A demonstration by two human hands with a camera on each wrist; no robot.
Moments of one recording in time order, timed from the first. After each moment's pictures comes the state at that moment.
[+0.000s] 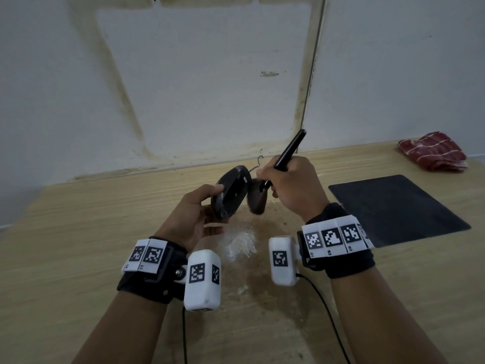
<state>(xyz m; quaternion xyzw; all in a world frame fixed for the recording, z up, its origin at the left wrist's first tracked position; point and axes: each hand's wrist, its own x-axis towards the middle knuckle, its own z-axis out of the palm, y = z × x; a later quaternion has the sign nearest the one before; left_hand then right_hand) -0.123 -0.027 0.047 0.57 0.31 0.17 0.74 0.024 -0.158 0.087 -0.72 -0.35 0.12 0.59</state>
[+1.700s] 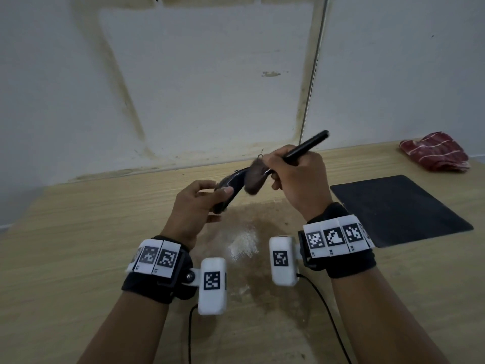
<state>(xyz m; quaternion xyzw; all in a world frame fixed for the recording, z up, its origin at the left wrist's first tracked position) -0.117 -0.025 0.044 0.63 0.30 0.28 0.66 0.028 -0.160 0.087 -0.67 -0.33 0.07 0.66</state>
